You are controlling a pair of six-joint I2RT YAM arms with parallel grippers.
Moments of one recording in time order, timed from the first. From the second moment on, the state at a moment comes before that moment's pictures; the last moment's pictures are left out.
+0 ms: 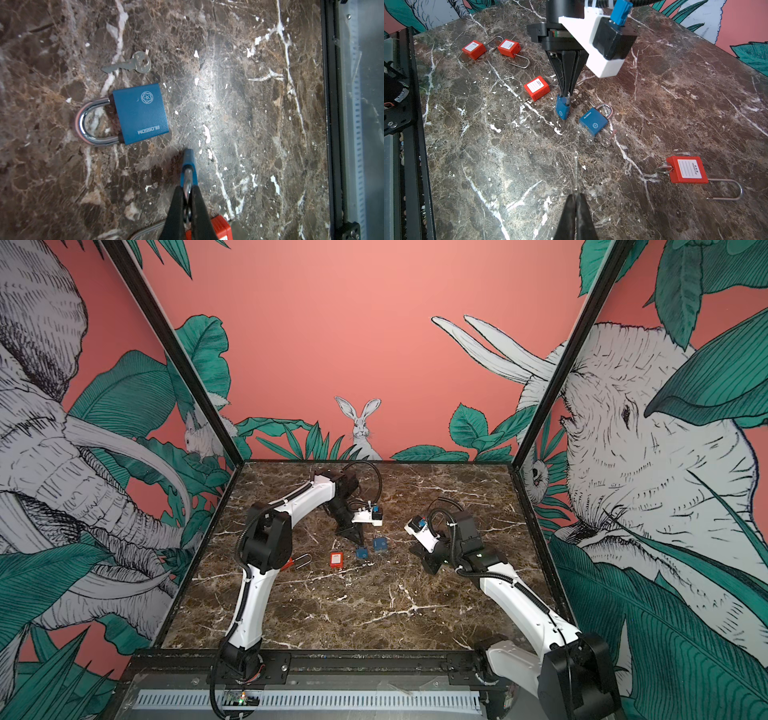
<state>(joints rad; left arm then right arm) -0.51 2.33 2.01 -1.39 0.57 1.14 0.37 1.11 0.72 -0.37 -0.55 -0.42</state>
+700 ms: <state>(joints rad) -0.51 2.35 2.06 -1.34 0.47 1.04 0.43 1.14 0.67 -0.31 -0.51 -0.32</state>
